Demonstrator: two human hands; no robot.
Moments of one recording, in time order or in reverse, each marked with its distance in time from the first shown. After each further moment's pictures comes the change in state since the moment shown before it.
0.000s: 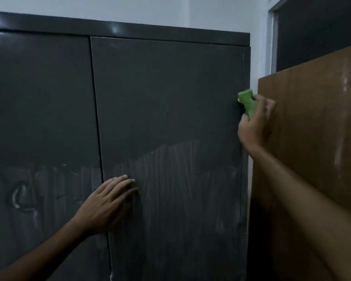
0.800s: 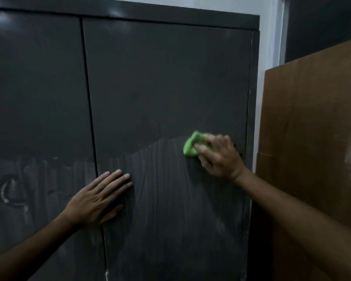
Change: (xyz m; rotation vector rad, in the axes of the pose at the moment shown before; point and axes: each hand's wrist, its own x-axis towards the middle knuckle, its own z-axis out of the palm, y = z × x) left_hand -0.014 -0.020 0.023 0.125 -0.017 0.079; right_hand -0.090 0.023 0.041 -0.097 -0.273 -1.008
